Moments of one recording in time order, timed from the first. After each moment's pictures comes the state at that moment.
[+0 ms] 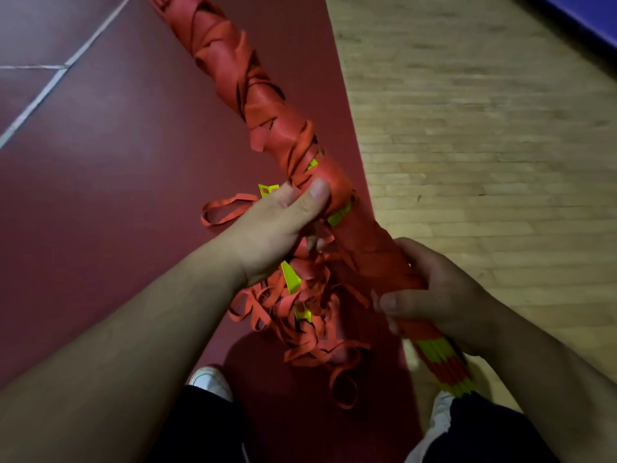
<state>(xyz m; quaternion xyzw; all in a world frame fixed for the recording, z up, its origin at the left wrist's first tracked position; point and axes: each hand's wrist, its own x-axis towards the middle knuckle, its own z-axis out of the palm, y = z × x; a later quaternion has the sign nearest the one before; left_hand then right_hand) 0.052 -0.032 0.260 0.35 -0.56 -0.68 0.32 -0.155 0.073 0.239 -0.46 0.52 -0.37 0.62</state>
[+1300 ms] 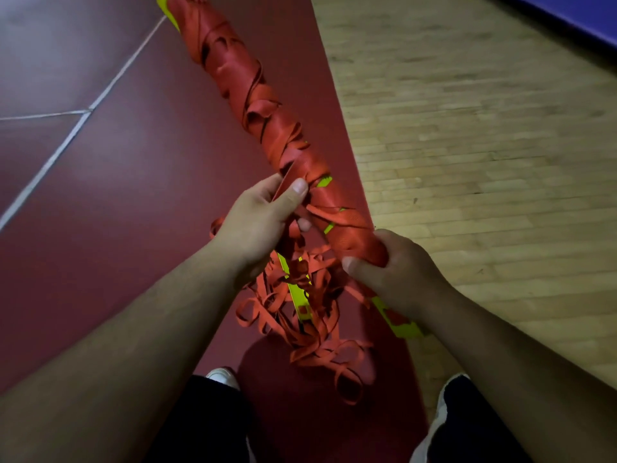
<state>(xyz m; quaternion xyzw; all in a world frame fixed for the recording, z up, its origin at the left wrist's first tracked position) 0.042 -0.010 0.275 0.41 -0.54 -0.63 0.37 -0.146 0.084 0.242 -0.53 0.70 -0.33 0.34</state>
